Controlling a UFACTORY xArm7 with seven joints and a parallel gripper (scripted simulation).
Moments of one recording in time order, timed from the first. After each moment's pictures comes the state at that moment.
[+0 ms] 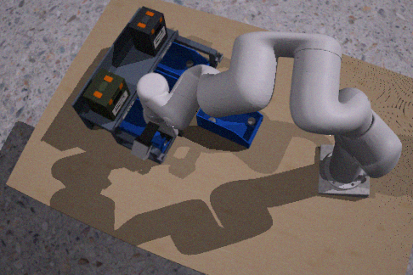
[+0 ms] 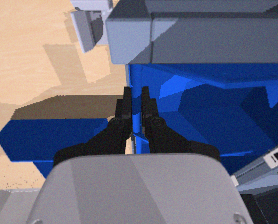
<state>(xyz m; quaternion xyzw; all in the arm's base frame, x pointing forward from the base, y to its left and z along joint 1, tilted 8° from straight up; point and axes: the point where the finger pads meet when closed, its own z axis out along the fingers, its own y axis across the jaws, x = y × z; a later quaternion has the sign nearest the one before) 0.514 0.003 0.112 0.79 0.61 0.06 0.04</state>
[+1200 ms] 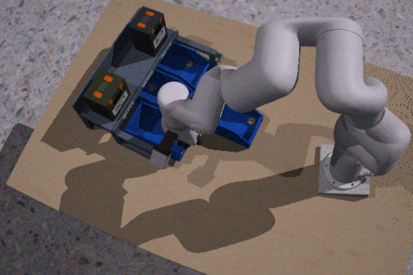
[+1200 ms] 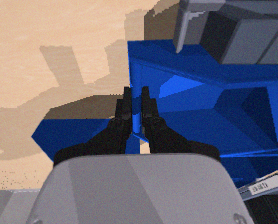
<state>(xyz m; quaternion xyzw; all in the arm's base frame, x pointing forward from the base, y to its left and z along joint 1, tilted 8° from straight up) 0.460 0.018 0.103 0.79 0.61 0.06 0.04</state>
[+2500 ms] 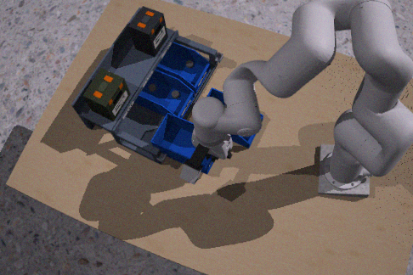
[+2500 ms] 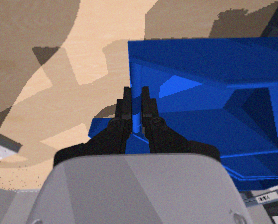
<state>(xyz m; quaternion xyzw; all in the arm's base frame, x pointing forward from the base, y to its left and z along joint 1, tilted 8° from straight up) 0.375 0.039 0.092 0.79 0.61 0.06 0.04</state>
